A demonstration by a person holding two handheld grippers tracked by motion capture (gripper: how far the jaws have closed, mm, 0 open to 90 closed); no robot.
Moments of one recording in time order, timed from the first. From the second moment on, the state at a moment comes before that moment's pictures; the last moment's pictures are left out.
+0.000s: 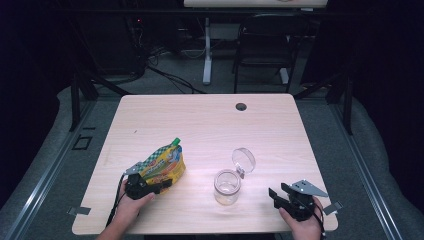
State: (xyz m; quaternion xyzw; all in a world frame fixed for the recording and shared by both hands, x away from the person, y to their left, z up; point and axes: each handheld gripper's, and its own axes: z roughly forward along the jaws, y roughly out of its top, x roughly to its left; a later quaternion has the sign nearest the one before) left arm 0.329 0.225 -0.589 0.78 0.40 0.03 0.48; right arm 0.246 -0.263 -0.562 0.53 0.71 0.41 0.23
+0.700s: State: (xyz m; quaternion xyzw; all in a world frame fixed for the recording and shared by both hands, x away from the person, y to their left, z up) left arm 0.323 0.231 -0.572 0.78 0.39 0.04 0.49; right arm 0.248 -0.261 -0.562 0.53 0.71 0.41 0.23
